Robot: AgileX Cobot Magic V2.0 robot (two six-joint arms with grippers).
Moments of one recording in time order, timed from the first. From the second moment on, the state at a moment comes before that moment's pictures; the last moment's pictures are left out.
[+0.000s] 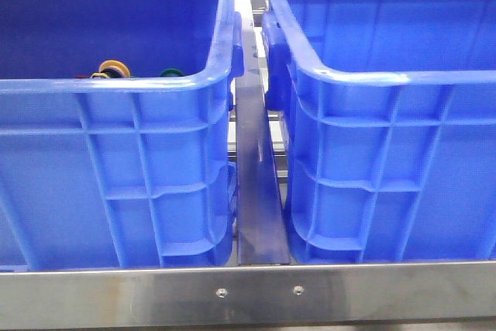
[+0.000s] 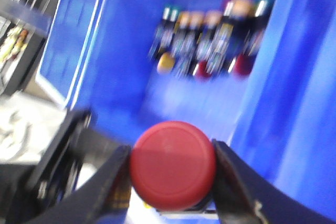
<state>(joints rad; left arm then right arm) -0.88 1.30 -1.15 -0.10 0.59 0.03 0.21 1.26 -1.08 1.16 0.80 -0.54</state>
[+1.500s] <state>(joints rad) -0.79 1.25 -1.15 -0.10 0.66 0.03 0.13 1.77 -1.13 1.12 -0.05 -1.03</state>
